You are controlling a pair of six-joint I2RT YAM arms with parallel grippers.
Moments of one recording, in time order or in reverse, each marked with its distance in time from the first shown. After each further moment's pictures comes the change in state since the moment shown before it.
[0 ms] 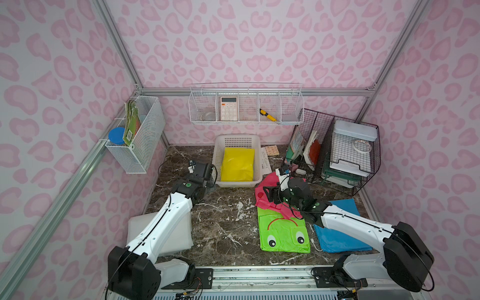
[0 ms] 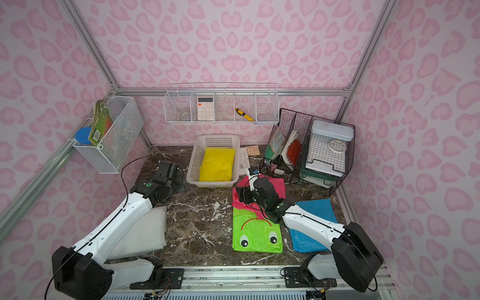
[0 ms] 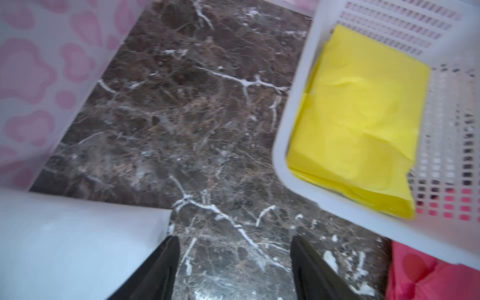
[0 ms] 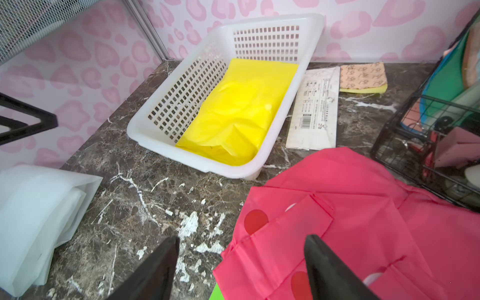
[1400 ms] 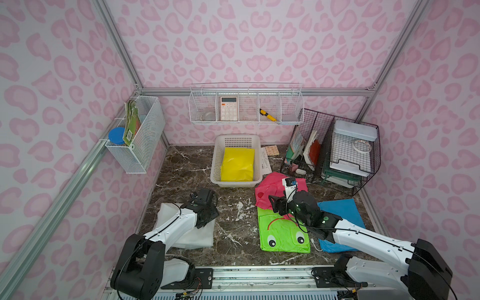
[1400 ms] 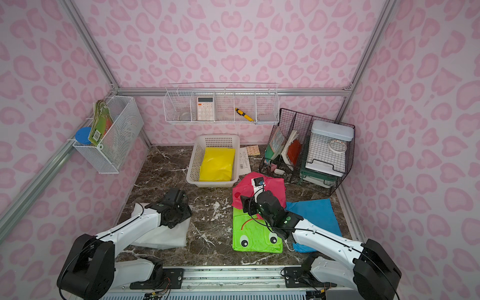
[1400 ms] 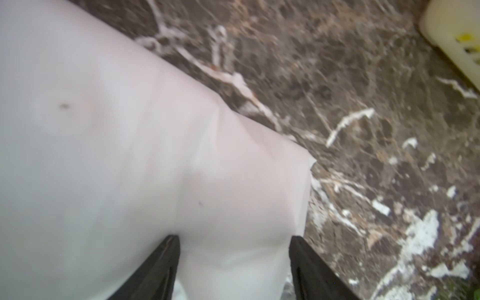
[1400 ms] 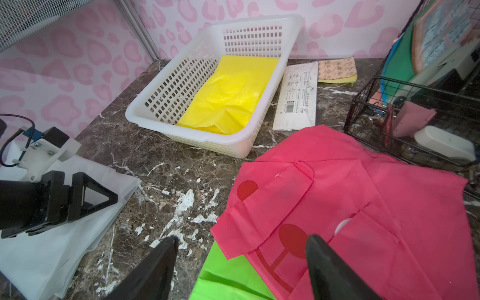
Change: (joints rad) left arm -0.079 0.095 -0.406 0.258 0.301 -0.244; right arm 0.101 -0.197 -0.131 -0.054 0.177 0.039
